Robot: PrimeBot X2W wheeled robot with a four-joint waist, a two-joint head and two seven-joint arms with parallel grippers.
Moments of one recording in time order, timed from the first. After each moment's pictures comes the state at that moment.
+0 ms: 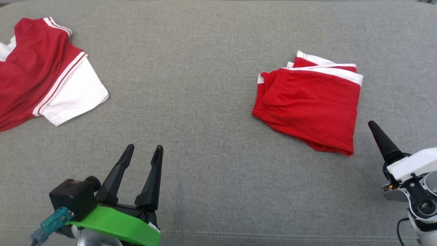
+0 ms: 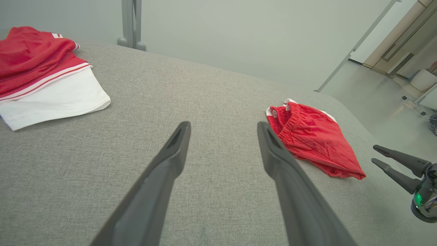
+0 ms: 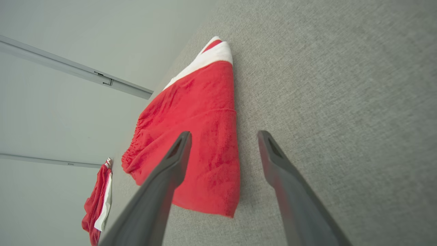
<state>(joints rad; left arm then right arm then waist) 0.10 0.17 -0.31 -0.47 -0.54 0.12 0.12 -0.03 -0.35 0.13 0.07 1.22 -0.10 0.11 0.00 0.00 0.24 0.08</state>
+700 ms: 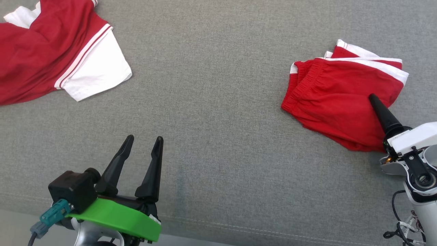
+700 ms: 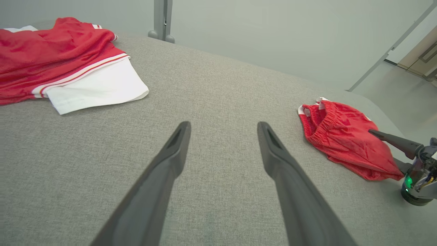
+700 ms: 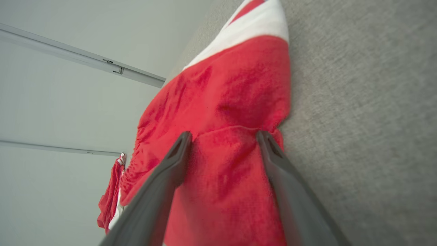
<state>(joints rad) 0.06 0.17 -0.32 -0.47 -0.53 0.12 0.13 -0.18 -0.33 0.13 0.18 1.25 -0.05 0.12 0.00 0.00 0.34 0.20</state>
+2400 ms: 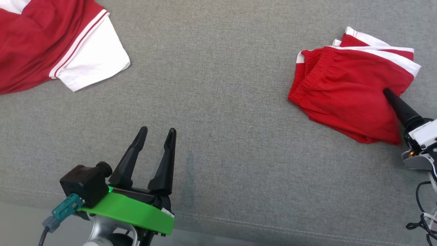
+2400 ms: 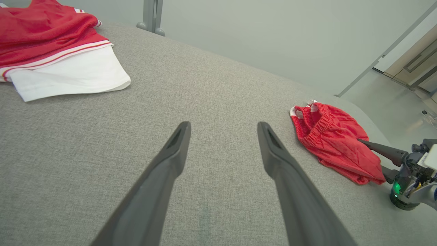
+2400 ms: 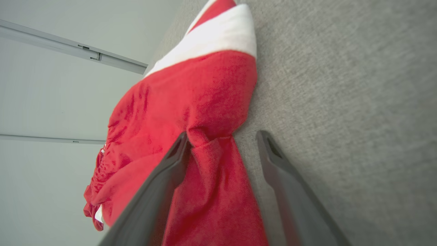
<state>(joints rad) 0.02 0.11 -0.34 -0.44 -0.54 0.10 0.09 -0.21 -0.41 0.11 0.19 1.30 -0.08 0.24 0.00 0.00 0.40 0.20</state>
